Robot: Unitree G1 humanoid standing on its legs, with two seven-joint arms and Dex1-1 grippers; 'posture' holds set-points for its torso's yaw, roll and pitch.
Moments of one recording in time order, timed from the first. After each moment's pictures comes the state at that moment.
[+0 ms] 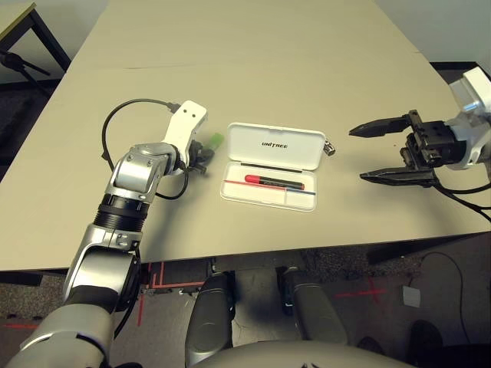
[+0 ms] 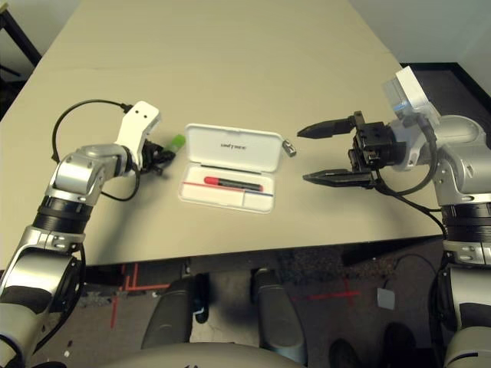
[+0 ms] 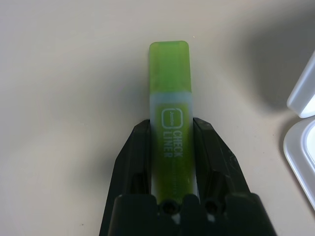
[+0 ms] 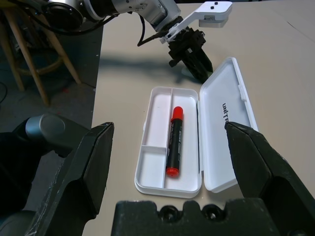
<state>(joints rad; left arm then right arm) -0.71 0.50 -0.13 0.21 -0.12 0.94 -0.56 -0.61 -0.85 -0.05 0.19 0.59 0.26 1.60</state>
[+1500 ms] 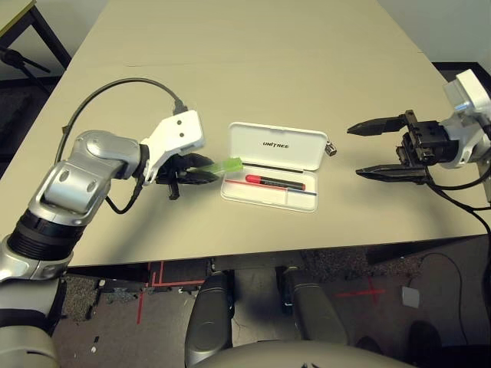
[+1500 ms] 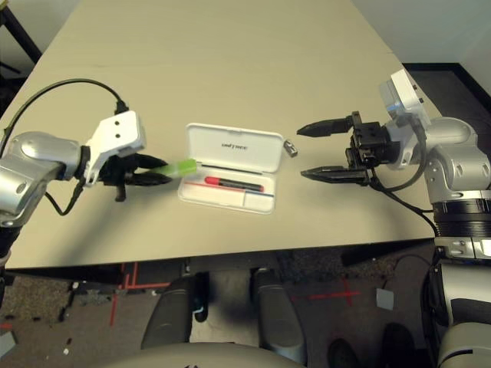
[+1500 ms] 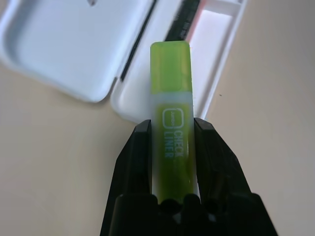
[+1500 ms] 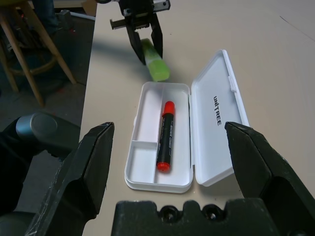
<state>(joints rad) -0.59 0.90 -0.29 -0.22 -0.21 0.58 -1.17 -0.63 -0.82 -0.04 0.27 0.54 0.21 1.61</state>
